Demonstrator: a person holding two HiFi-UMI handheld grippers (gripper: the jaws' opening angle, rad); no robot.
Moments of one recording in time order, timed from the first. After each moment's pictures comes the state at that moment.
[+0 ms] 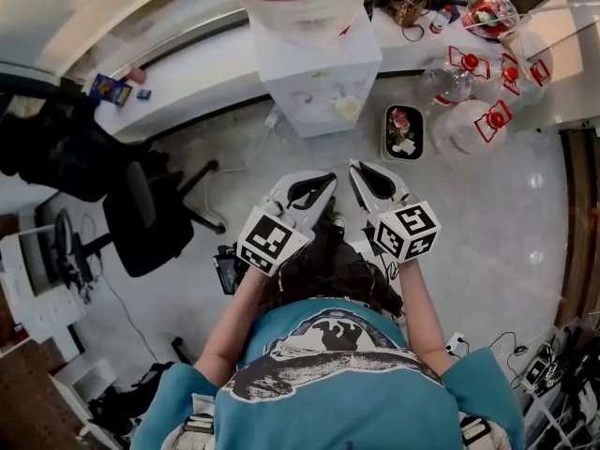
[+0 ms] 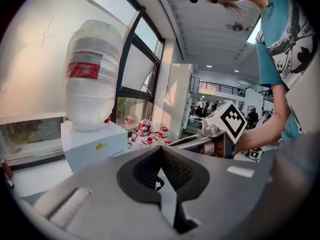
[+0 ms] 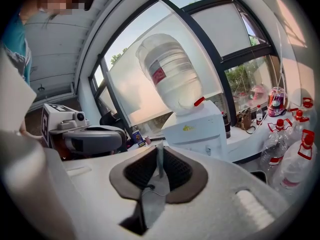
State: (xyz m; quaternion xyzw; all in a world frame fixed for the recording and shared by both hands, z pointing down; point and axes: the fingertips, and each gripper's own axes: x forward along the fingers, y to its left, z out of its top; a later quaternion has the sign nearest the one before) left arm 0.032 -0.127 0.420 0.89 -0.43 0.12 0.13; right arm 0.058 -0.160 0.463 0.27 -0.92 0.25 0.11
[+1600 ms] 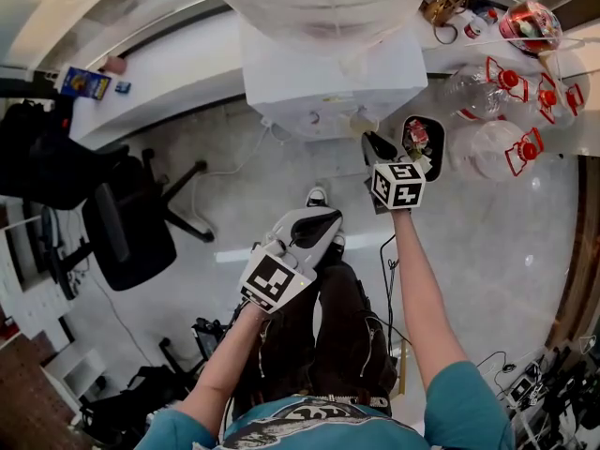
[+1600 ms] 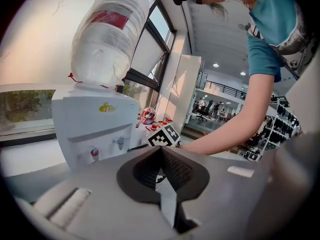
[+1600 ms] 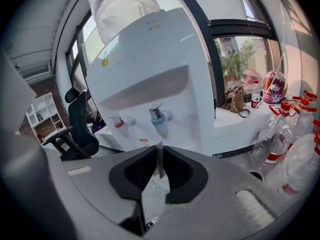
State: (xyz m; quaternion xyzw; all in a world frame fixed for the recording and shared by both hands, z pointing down) left arm 0.013 -0.177 0.549 0.88 -0.42 0.12 0.19; right arm 0.018 -0.351 0.717 0.33 -0.89 0.25 0.21
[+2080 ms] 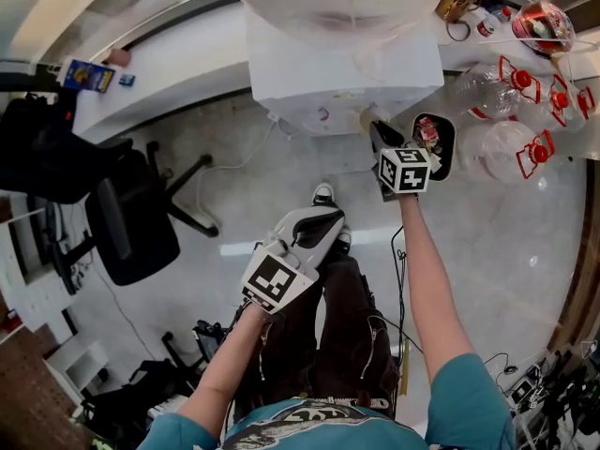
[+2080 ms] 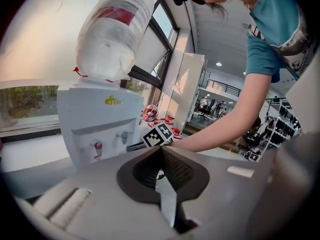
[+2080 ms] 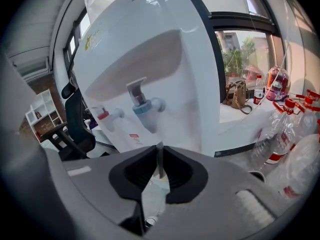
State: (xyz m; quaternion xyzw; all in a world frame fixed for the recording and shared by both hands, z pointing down) left arm 0.003 -0.173 0.564 0.87 -0.43 0.13 0.20; right arm 0.009 -0.375 0.749 0.33 -0.88 0.25 0.24
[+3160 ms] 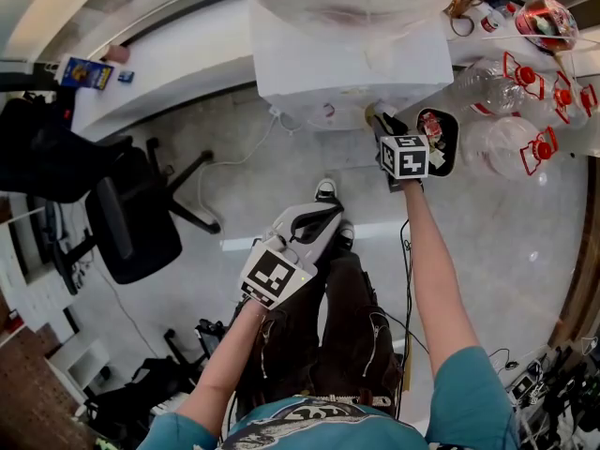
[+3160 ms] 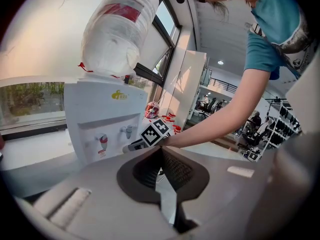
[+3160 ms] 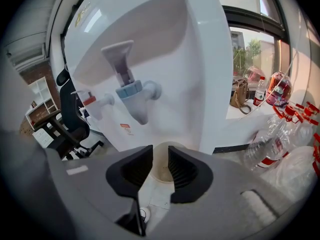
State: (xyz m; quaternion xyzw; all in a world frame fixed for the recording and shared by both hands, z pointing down) left arm -0.013 -0.169 0.578 0.87 -0.43 0.14 0.21; right arm 0.005 -0.386 0.775 0.33 -0.86 0.23 0.30
